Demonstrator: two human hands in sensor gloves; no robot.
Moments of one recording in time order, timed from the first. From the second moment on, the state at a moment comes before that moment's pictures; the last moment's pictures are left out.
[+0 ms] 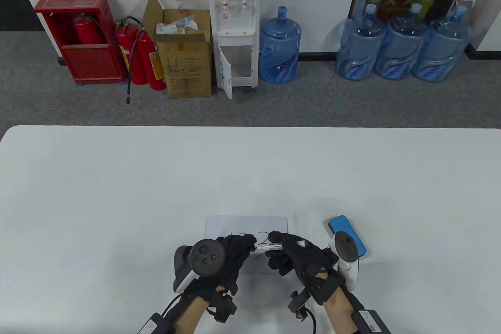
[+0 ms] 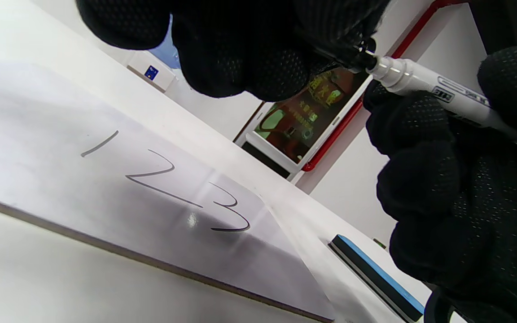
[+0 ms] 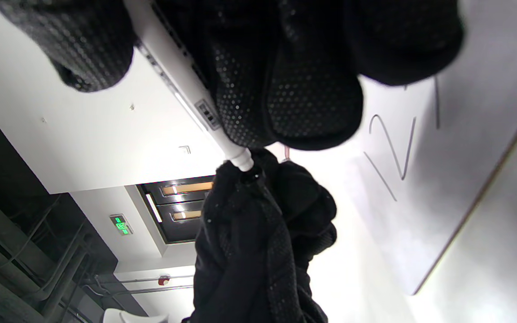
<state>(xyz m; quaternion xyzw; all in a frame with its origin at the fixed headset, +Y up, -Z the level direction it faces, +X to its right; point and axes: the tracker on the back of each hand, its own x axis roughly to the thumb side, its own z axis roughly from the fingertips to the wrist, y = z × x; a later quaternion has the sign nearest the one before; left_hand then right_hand) -0.123 -0.743 -0.289 -0.01 -0.18 0.33 0.93 0.135 -0.783 -0.304 0.09 0.15 0.65 0.74</state>
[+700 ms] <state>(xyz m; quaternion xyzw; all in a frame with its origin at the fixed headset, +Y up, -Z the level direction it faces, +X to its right) -0.116 -0.731 -0.282 -0.01 -0.21 0.39 0.90 0.119 -0.774 -0.299 0.11 0.17 0.63 0.75</state>
